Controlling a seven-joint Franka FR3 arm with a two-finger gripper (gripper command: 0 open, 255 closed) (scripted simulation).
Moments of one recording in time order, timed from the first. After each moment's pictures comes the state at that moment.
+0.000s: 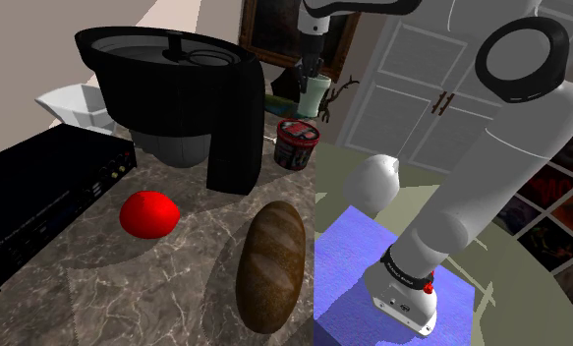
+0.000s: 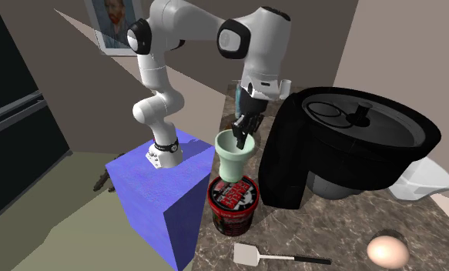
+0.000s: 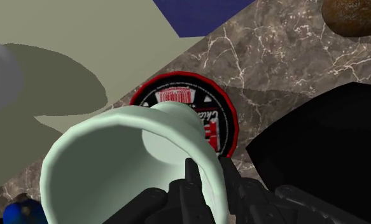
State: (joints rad) arm -0.11 0.00 0.01 -1.70 -0.17 1.63 -0.04
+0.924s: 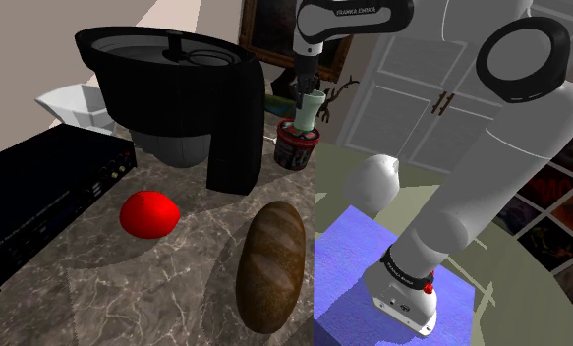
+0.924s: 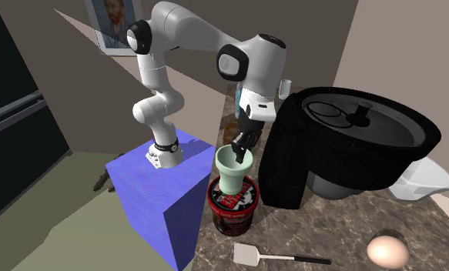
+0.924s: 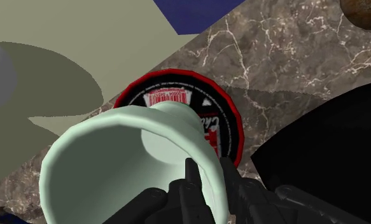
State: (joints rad) arm -0.12 0.00 0.01 -1.84 -0.17 1.77 -0.02
